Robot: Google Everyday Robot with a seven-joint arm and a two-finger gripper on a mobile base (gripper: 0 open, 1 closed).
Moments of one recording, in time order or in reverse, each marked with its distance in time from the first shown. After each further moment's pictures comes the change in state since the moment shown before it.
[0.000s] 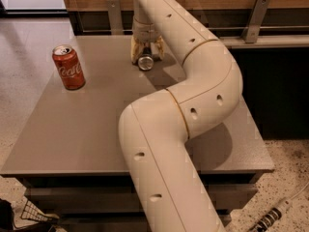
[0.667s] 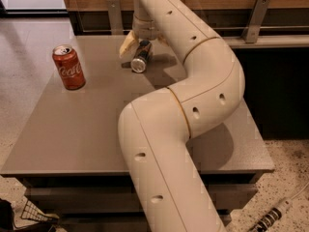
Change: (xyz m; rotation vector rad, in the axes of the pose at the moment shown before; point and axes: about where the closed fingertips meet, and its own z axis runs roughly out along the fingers) arm 0.007 -0.001 -0.013 0.012 0.012 -0.010
